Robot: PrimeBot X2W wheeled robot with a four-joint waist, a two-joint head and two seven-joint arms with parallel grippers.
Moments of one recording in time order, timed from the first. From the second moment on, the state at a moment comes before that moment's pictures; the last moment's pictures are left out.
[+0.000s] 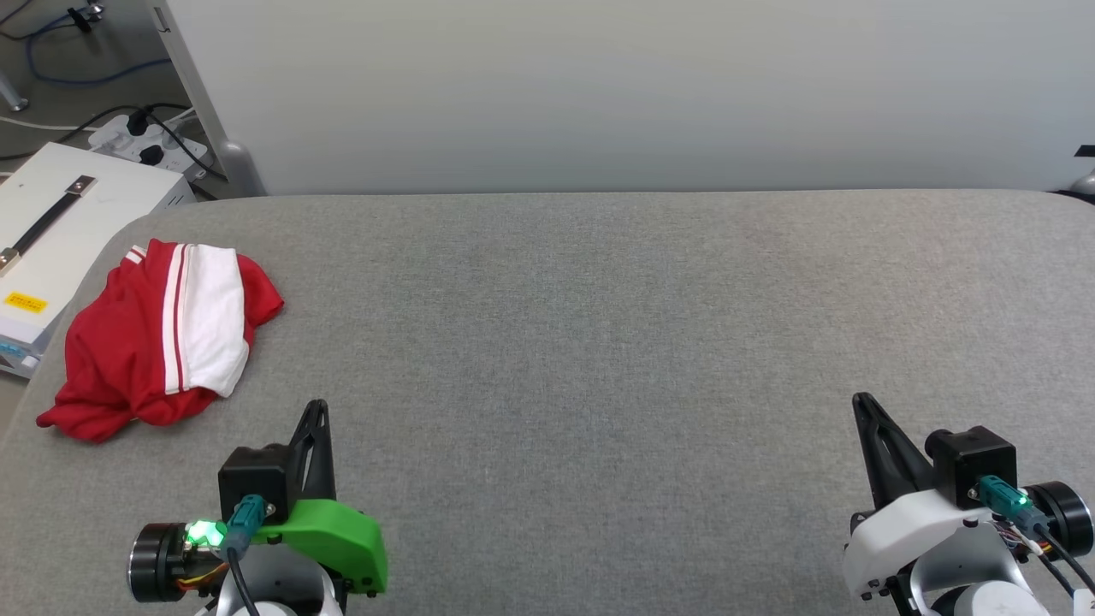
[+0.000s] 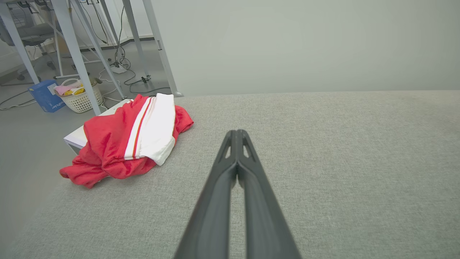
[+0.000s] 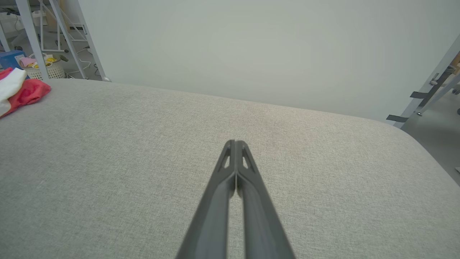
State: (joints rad) left arm 0.02 0.05 0.00 0.00 -0.01 0.00 0.00; right arm 0.02 -0.05 0.00 0.00 0.01 0.13 0.00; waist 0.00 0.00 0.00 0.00
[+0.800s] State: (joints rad) left arm 0.02 0.05 0.00 0.00 -0.02 0.01 -0.01; right arm 0.02 -0.05 0.00 0.00 0.03 0.13 -0.02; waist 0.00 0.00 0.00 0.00
